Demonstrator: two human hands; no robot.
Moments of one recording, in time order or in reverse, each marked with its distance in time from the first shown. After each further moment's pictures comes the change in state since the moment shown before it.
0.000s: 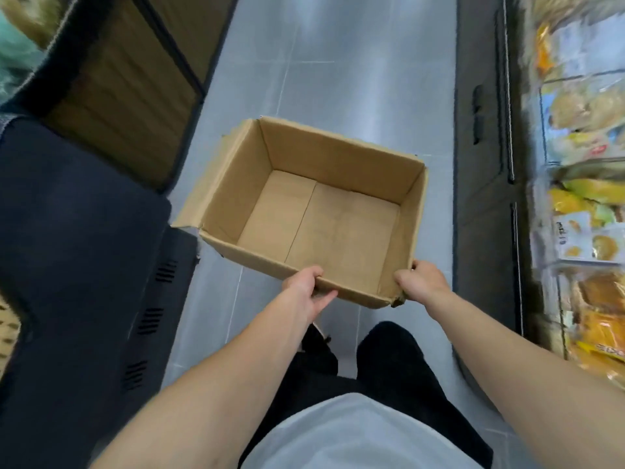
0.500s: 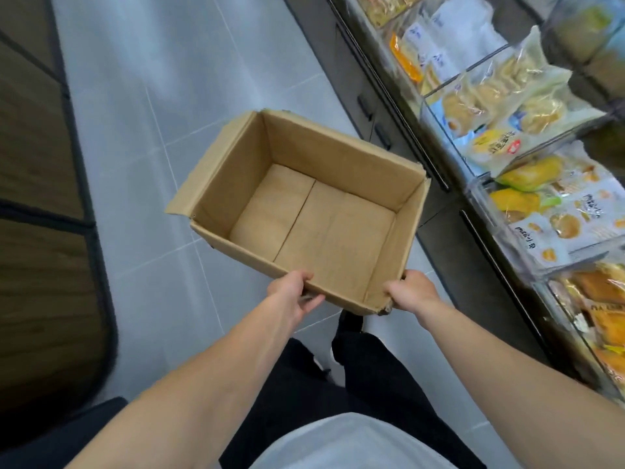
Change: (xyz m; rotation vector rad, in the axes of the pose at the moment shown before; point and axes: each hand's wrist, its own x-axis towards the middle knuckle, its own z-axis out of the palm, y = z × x) left_hand 0.066 0.186 0.255 0.619 -0.108 0.105; right_hand 0.167 -0.089 -0.080 0.476 0.137 0.317
